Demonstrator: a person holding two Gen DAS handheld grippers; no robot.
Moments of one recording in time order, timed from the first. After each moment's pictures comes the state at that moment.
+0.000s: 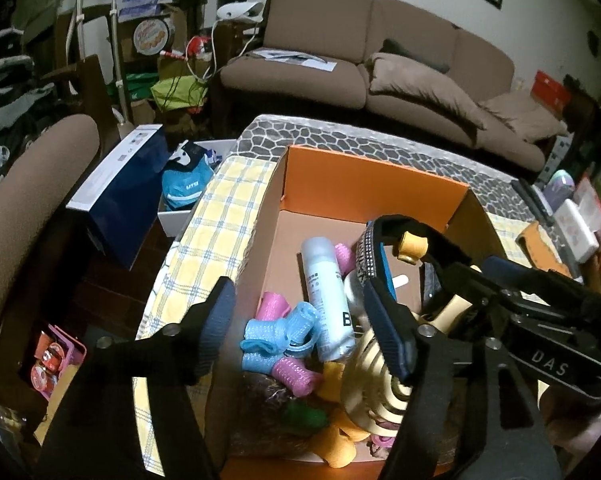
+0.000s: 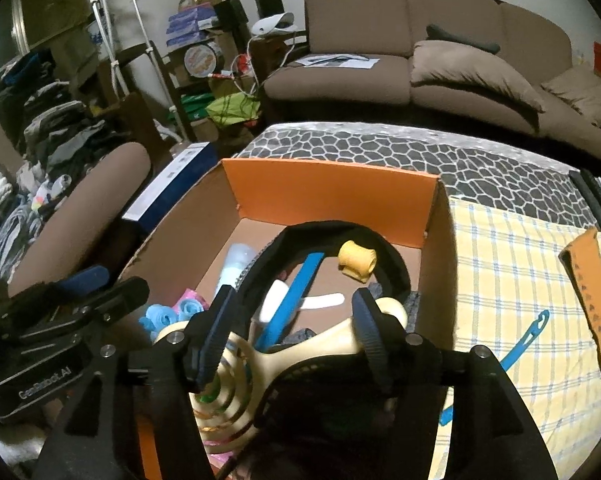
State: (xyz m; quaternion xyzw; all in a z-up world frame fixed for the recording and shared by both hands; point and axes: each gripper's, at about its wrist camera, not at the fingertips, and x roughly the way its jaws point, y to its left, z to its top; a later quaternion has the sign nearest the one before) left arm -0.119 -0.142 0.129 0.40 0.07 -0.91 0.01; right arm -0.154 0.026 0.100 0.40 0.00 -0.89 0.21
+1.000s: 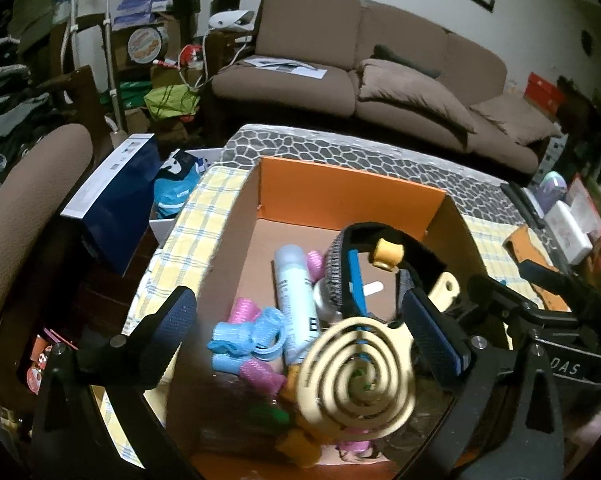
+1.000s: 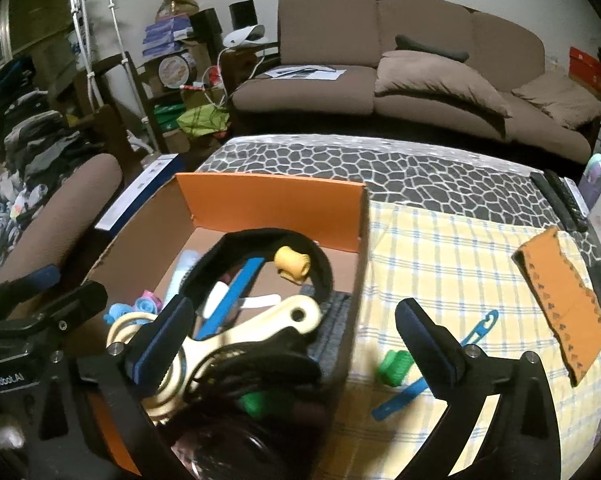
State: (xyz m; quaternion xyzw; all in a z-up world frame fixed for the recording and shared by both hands) left arm -0.116 -0.121 0.139 0.39 0.07 -0.92 0.00; right arm -0.148 0.073 0.109 0.39 0.01 -0.91 0.16
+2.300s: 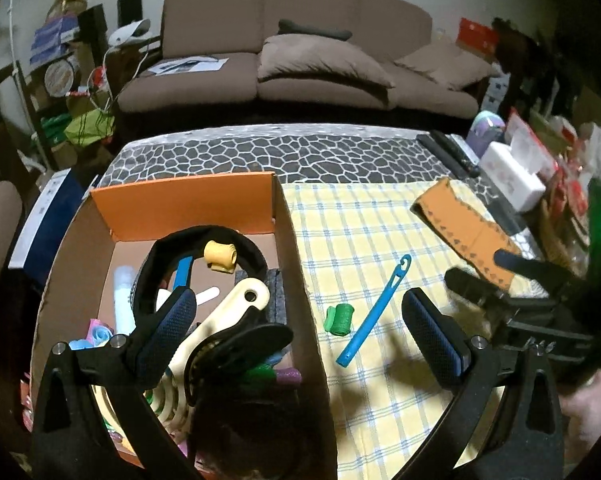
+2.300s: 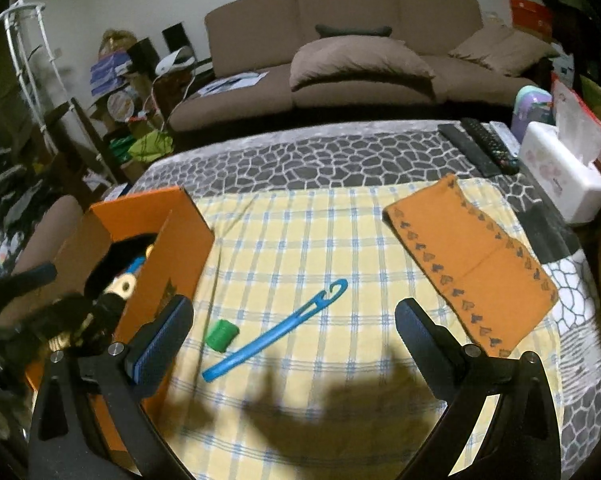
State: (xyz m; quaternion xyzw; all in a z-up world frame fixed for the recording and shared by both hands) left arm -0.135 0.042 0.154 0.42 0.01 -0.90 -0.11; right arm -0.144 0.252 0.103 0.40 -0.06 -0.91 0.11
